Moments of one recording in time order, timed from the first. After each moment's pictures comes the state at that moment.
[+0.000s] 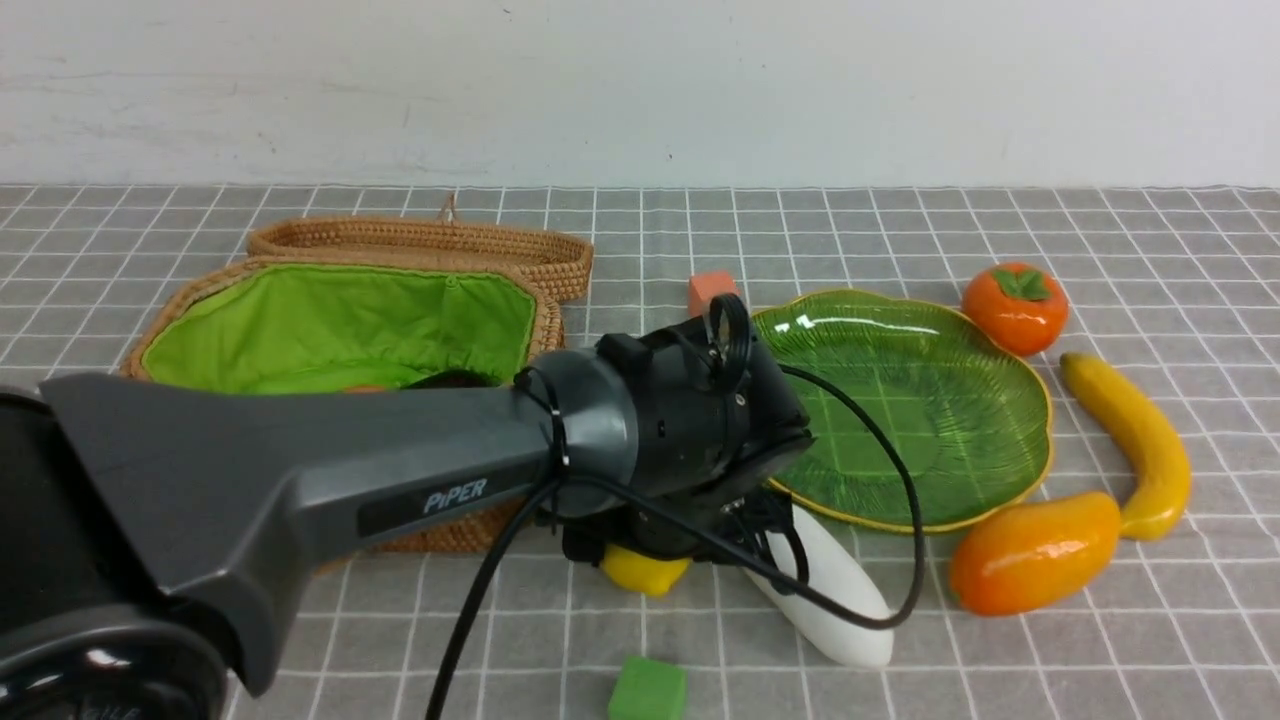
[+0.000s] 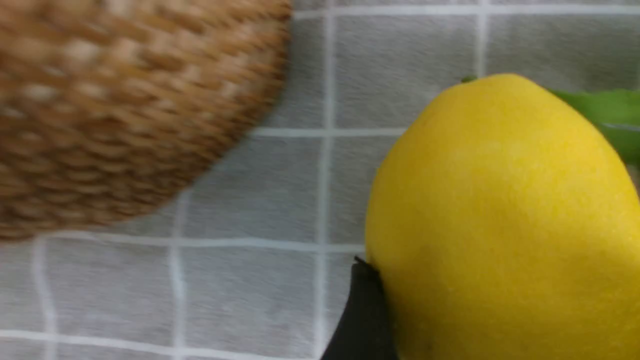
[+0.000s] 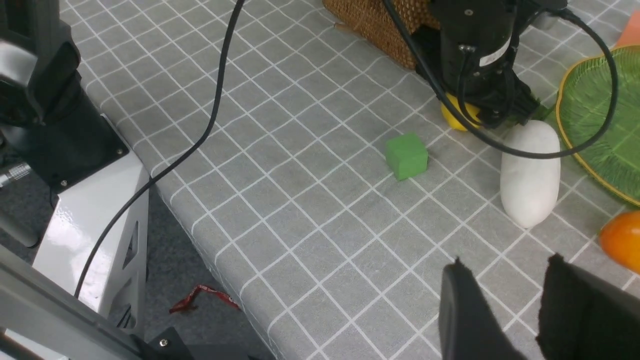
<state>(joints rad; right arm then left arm) 0.38 0.43 -0.98 0.49 1.27 -0.41 -0.81 2.08 -1.55 0.48 0.90 -1.12</state>
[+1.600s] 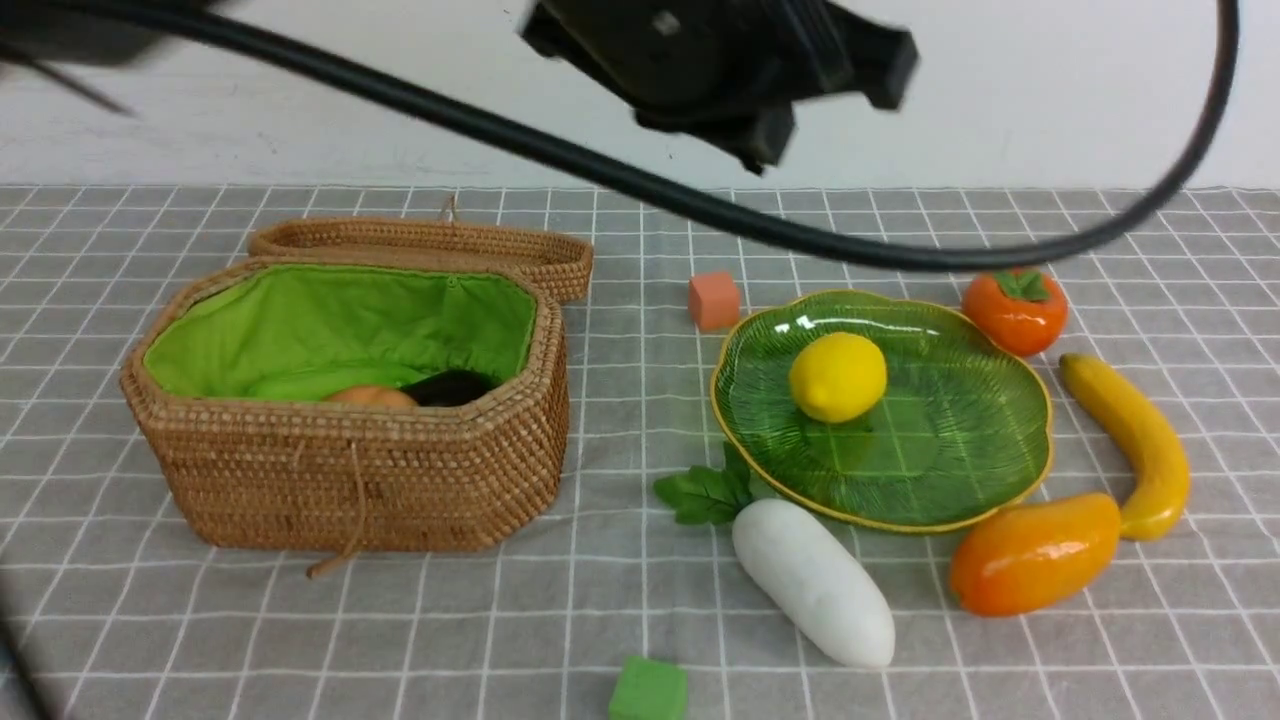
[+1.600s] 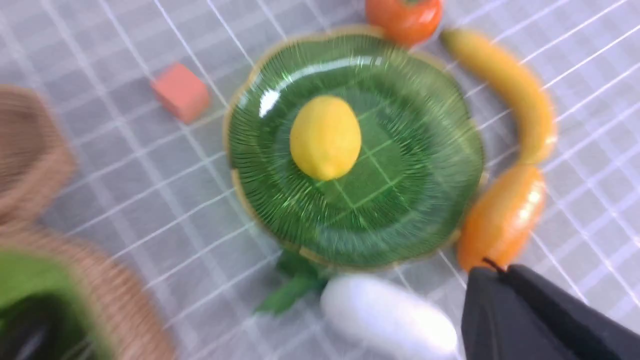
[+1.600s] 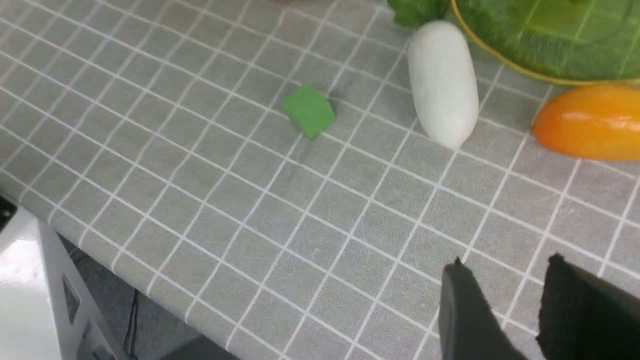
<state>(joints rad) 0.38 0.73 -0.99 0.30 1.18 -0.11 -0.74 1.65 -1.99 0.05 1.13 -0.23</state>
